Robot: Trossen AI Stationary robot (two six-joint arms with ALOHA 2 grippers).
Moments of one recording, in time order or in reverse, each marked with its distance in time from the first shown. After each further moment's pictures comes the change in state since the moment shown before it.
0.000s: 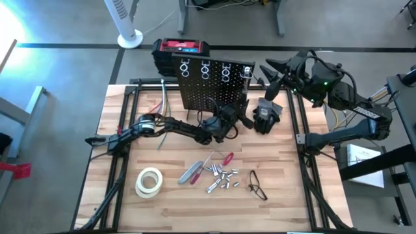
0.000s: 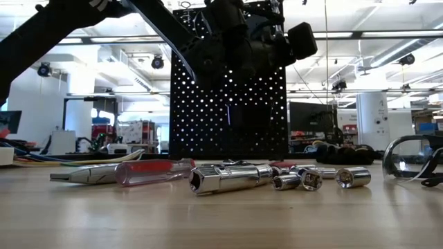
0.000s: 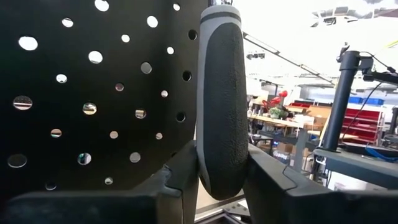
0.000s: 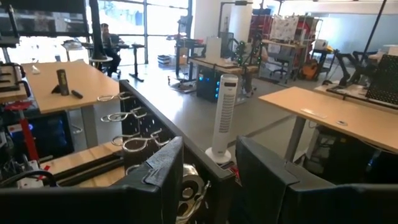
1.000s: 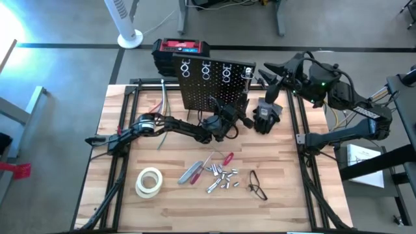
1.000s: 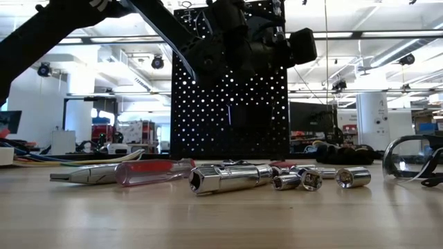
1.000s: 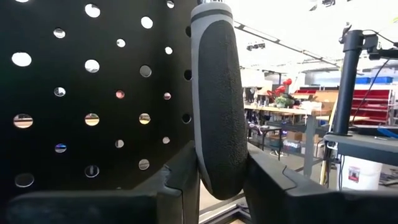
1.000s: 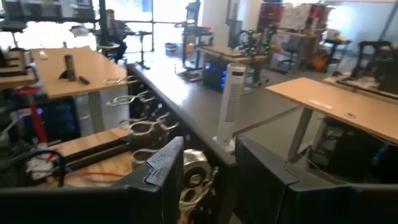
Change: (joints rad) left arm 0.006 -0.004 0.001 -0.033 0.016 0.088; right arm 0.000 0.001 0.001 -0.060 -0.049 0.016
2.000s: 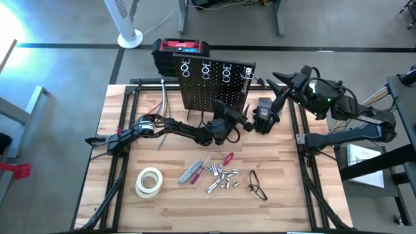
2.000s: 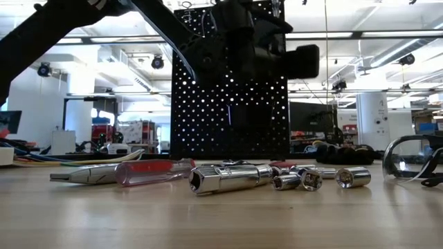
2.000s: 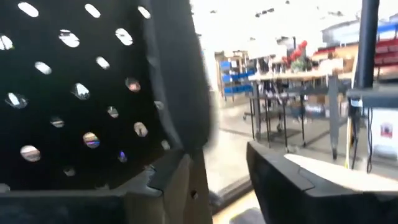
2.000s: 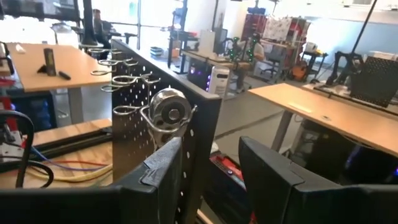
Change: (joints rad) left arm -0.026 0.000 -0.002 -0.130 -0.081 0.098; right arm 0.079 -0.214 -0.309 0.141 0.159 -0.058
